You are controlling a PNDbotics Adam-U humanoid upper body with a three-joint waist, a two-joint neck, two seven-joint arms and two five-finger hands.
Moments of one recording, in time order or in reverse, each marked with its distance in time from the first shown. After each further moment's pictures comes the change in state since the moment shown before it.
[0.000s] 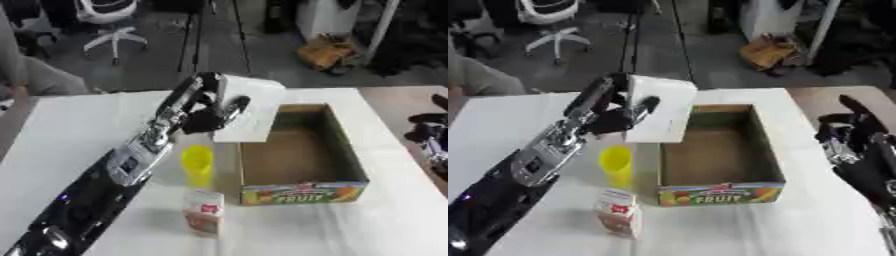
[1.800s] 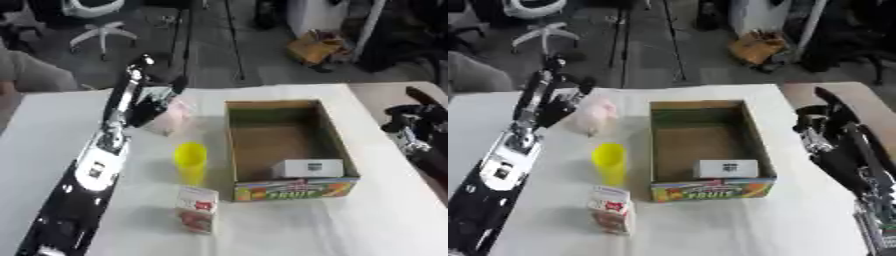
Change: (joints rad) left arm 0.217 -0.063 0.503 -0.133 -0.257 -0.131 0.126; right arm -0.004 0.007 0.000 0.002 -0.011 -0.002 -0.004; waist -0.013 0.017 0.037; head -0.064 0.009
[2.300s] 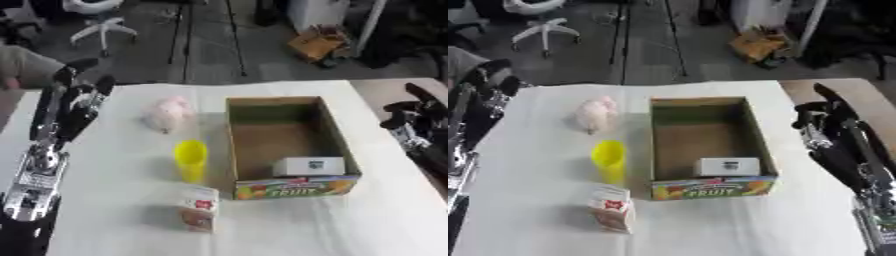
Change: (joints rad) left arm 0.222 0.012 0.144 -0.257 0.114 0.114 -0.054; right arm -0.004 0.000 0.000 0.000 0.000 -0.003 0.005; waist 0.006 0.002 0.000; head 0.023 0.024
